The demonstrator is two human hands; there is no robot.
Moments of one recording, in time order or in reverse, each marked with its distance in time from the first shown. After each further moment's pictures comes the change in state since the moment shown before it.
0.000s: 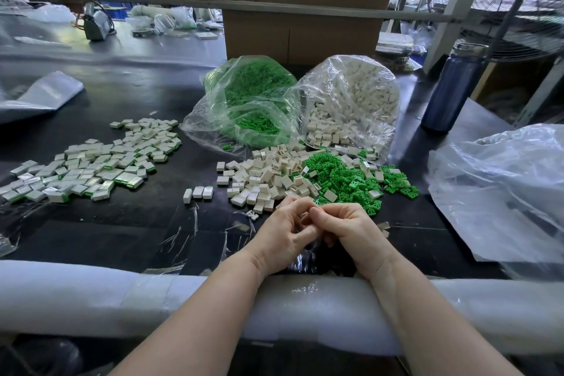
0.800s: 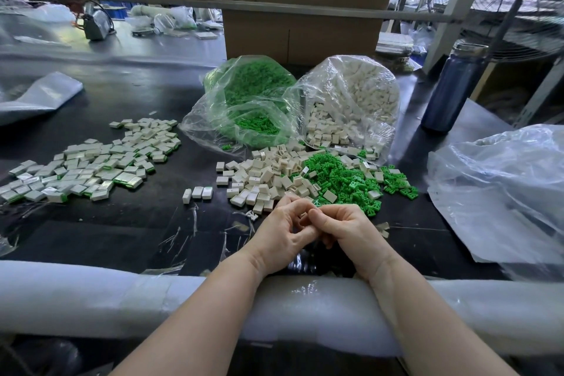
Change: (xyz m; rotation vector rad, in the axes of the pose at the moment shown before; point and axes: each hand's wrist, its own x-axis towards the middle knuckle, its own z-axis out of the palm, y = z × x) left_hand -0.001 0.005 -0.002 -0.030 -0.004 -0.024; right_hand 0.001 -0.001 0.002 -0.161 0.032 -0.009
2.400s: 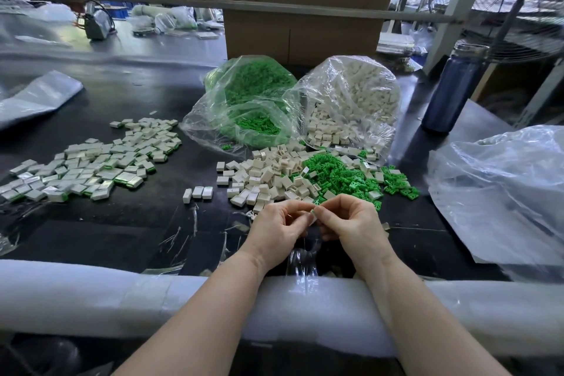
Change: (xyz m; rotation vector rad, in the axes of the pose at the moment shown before) left_hand 0.003 -0.012 -0.001 -0.099 0.137 -0.079; right_hand 0.001 0.002 0.000 0.007 0.248 -0.094
